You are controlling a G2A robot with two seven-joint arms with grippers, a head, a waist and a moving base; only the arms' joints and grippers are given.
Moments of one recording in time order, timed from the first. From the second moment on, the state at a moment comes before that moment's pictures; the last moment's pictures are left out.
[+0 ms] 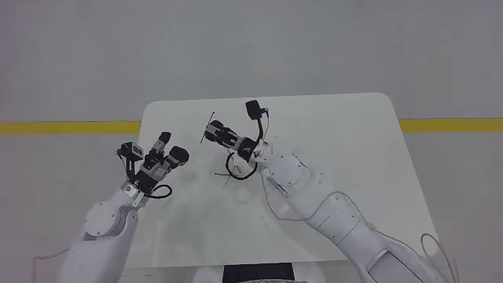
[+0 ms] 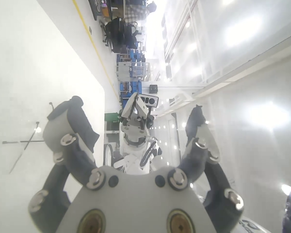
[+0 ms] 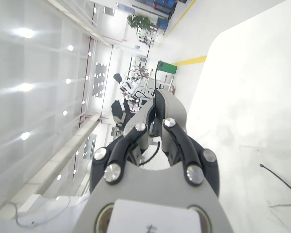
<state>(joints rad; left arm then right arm) 1.73 -1.17 -1.57 -1.59 -0.52 -0.34 -0.64 -1.09 -1.47 0.77 -1.26 0.01 -0.19 0.25</state>
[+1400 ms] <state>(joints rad) 1.70 -1.21 -1.50 -1.58 -0.46 -0.33 -0.61 -1.19 -1.50 0.74 -1.35 -0.11 -0.06 0.09</state>
